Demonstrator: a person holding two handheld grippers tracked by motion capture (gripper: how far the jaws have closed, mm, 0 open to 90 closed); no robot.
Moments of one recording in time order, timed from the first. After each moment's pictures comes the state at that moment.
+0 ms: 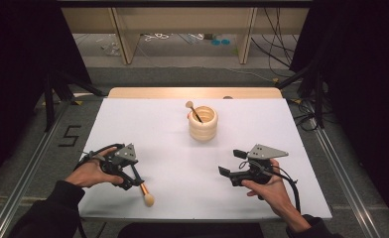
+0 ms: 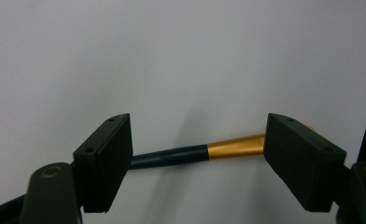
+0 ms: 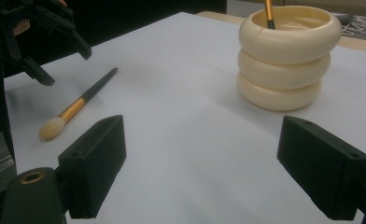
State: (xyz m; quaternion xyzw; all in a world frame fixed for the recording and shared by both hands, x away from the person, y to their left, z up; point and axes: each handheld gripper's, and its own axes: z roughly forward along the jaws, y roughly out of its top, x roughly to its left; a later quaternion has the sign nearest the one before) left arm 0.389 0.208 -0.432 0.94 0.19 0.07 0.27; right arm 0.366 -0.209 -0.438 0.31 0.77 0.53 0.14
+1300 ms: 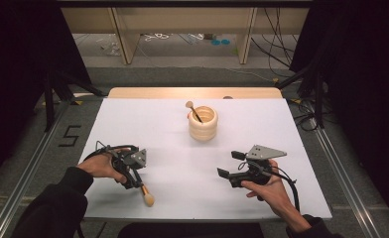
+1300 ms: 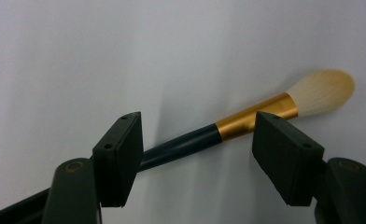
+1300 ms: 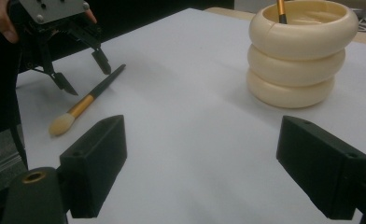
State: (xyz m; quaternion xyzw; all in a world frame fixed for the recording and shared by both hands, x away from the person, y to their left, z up) left arm 0.409 0.191 -0.446 0.99 0.08 0.03 0.14; right arm 0.364 -0.208 -0.438 0.31 0.78 0.53 0.12
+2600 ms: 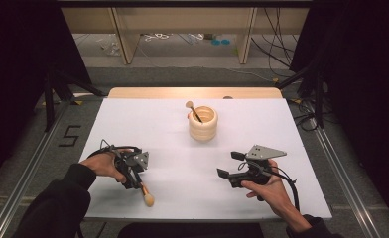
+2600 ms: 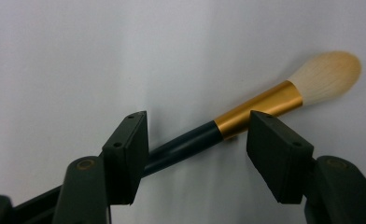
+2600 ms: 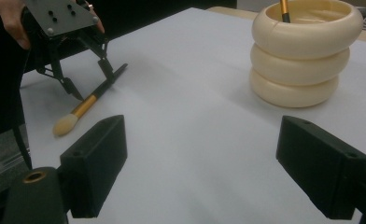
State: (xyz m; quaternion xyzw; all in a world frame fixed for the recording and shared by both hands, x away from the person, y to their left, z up) left arm 0.416 0.189 -0.456 0.99 0.05 0.01 0.13; right arm 0.364 -0.207 -0.438 0.30 0.78 0.53 0.11
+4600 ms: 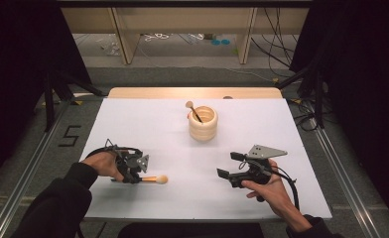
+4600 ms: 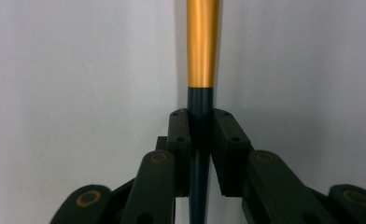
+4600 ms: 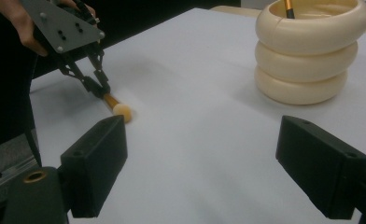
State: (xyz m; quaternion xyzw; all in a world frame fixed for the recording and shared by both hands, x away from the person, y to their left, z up) left arm 0.417 0.187 -0.456 1.00 0.01 0.02 0.06; right arm 0.366 -0.208 -0.440 0.31 0.78 0.54 0.10
